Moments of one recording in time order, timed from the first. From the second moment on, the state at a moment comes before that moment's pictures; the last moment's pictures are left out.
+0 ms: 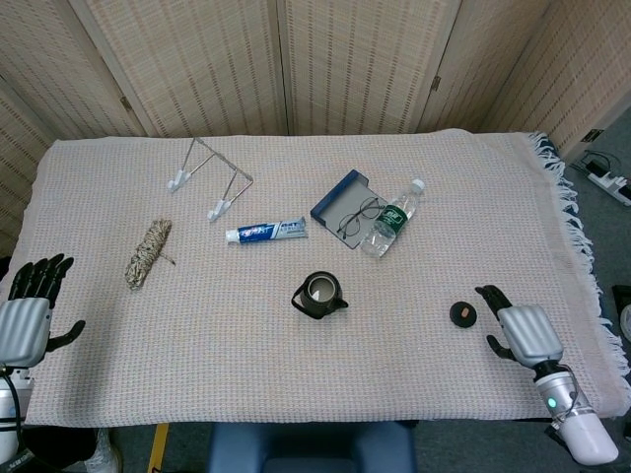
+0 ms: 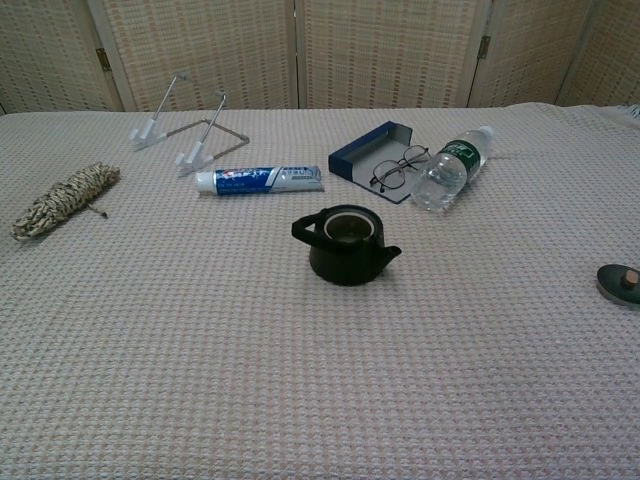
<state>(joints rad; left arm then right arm) -0.30 -1.12 0.01 -1.63 1.31 1.50 0.05 0.27 -1.13 0.06 -1.69 -1.33 1.08 -0.27</state>
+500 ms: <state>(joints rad) -0.26 -1.12 -0.02 -1.62 1.33 1.47 0.01 0.39 -1.26 0.07 -1.52 -1.21 0.91 -0.31</state>
